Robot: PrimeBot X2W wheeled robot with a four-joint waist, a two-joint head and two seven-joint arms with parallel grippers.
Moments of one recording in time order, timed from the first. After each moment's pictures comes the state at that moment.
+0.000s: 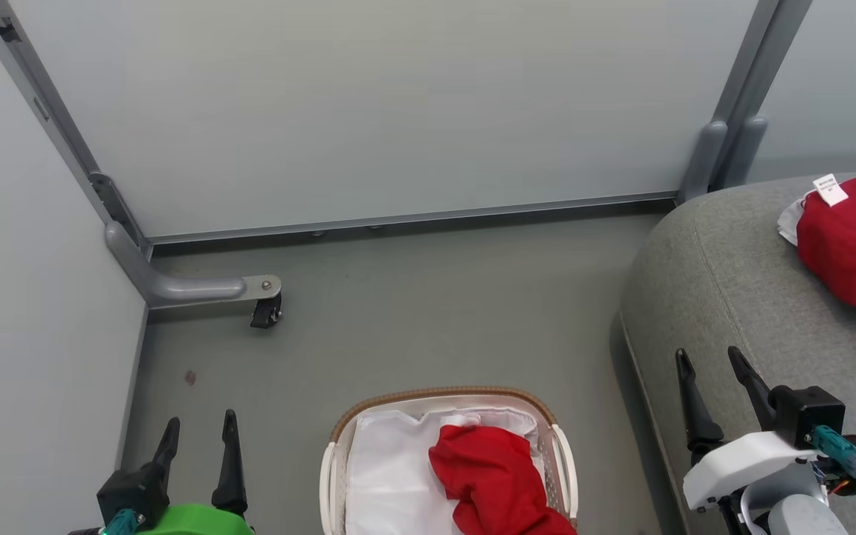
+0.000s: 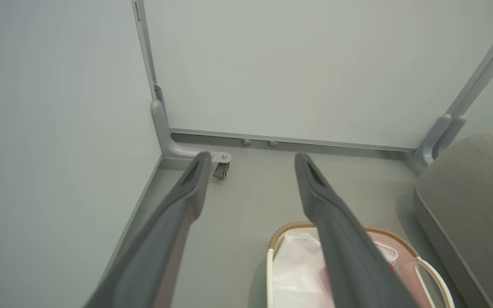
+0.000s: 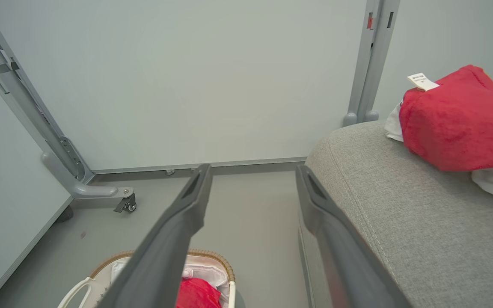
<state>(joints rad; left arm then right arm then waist) -0.01 0.05 -0.01 0.40 -0.22 -0.12 -0.26 -0.11 -0.06 -0.03 0.36 0.18 0.13 -0.26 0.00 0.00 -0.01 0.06</state>
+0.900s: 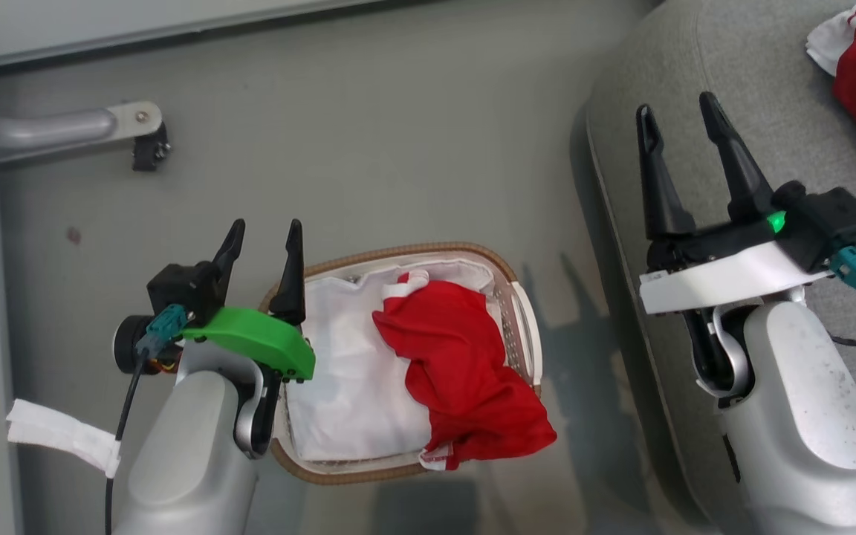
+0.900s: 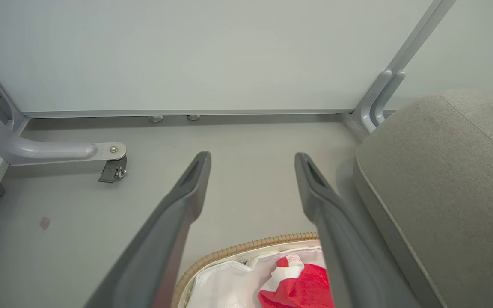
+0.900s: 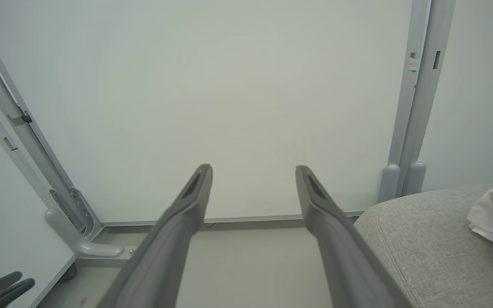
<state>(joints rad) -0.48 0.05 -0.23 0.60 -0.34 -0.13 -0.26 -0.46 -0.05 0.09 0.13 0.25 0.13 -0.26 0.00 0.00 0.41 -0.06</state>
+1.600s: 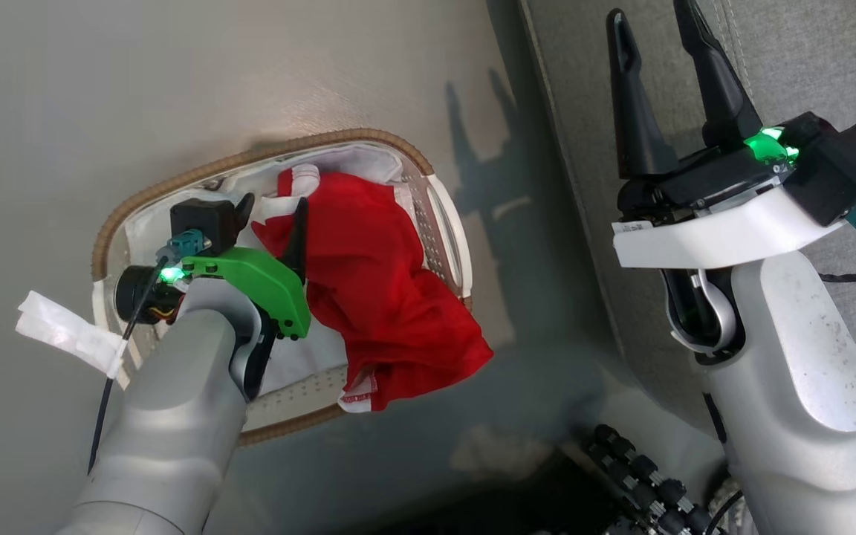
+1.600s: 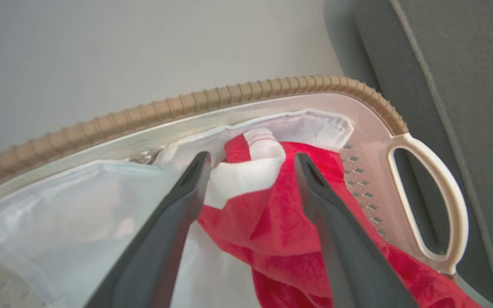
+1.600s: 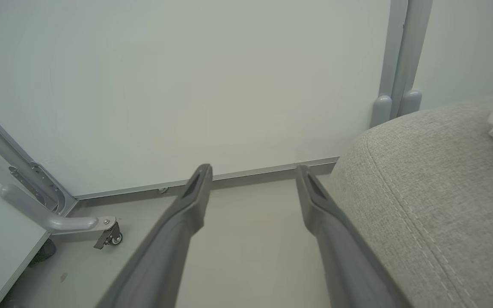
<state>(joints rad) -0.79 0.09 -0.49 1.02 -0.53 -0.13 -0.24 -0.59 -0.05 0.20 0.02 0.38 0.13 -0.26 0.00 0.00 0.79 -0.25</state>
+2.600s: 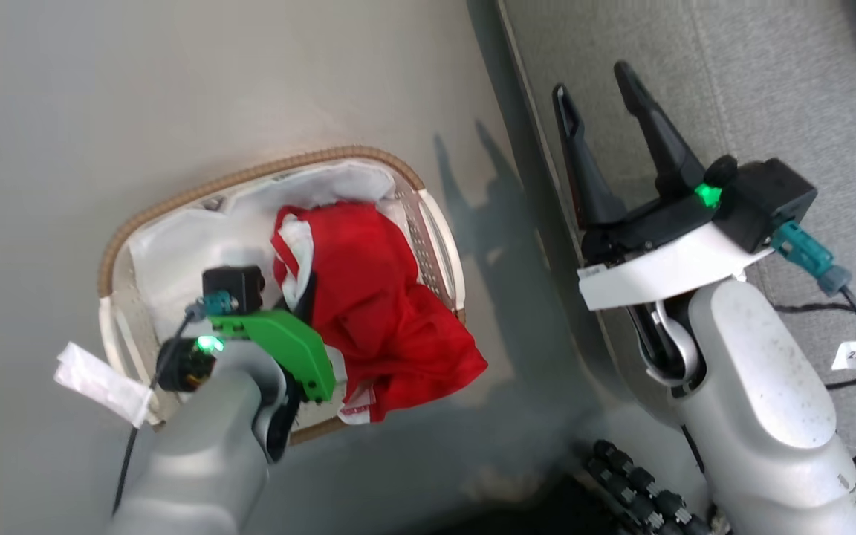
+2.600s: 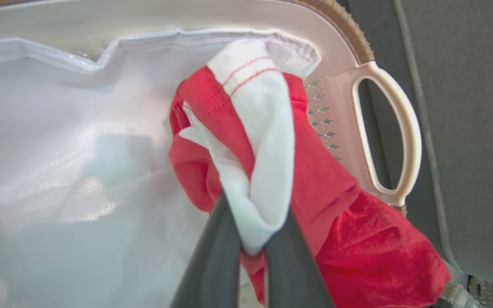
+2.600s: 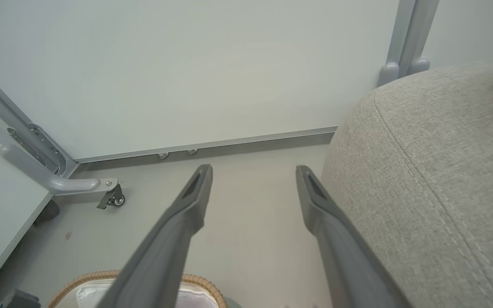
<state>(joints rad) -0.73 0.10 -0.77 1.06 -0.87 -0.13 -0.25 -0.56 -0.05 0.26 0.13 0.33 0.13 -0.26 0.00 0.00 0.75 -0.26</state>
